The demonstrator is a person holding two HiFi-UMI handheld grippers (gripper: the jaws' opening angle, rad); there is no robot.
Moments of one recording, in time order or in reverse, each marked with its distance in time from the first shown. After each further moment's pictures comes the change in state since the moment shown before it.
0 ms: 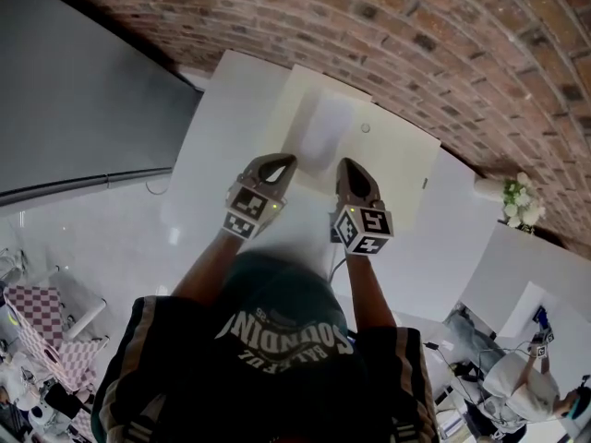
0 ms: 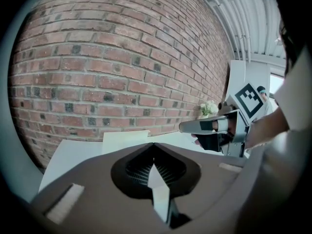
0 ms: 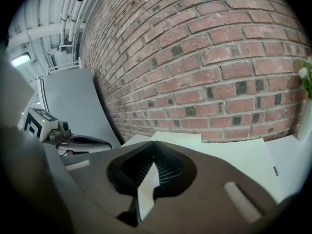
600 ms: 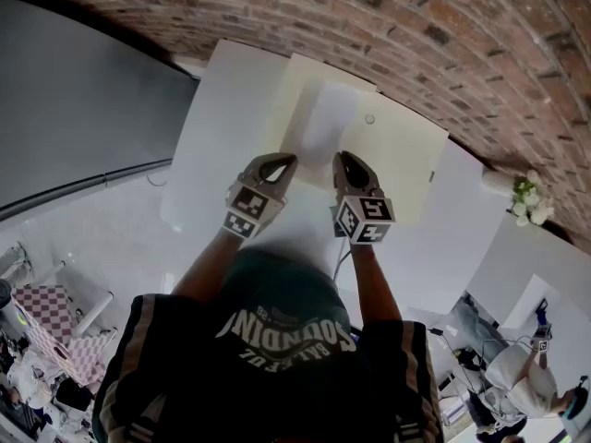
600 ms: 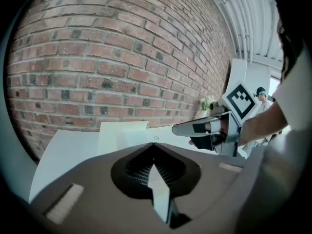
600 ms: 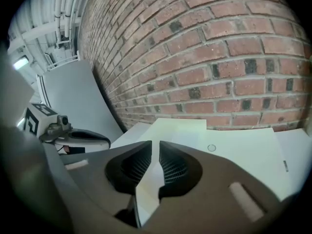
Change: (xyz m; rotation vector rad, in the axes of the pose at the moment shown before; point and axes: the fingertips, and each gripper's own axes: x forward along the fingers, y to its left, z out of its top) left arm 0.015 0.006 -0.029 -0.026 0.077 -0.031; right arm 0.033 -0.008 -0.037 0.011 0.127 0.060
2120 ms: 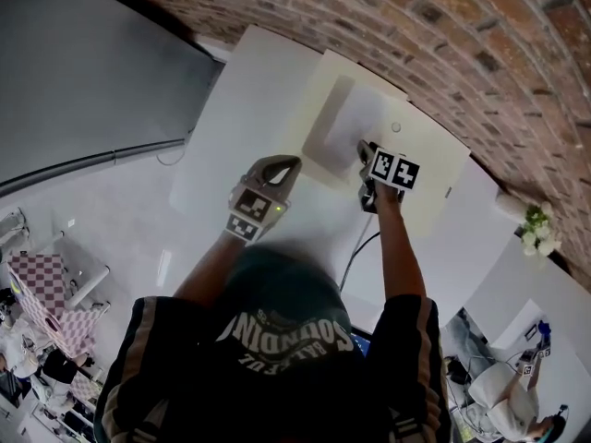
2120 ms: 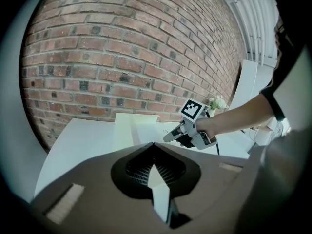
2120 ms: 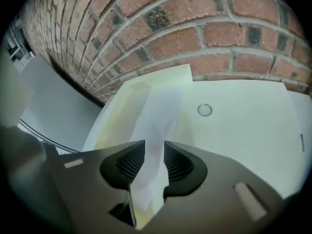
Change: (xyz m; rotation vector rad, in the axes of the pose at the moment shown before) left arm -0.022 0.028 -0.028 -0.083 0.030 0.079; right arm 0.089 -0.086 -0.072 0.278 0.461 -0.088
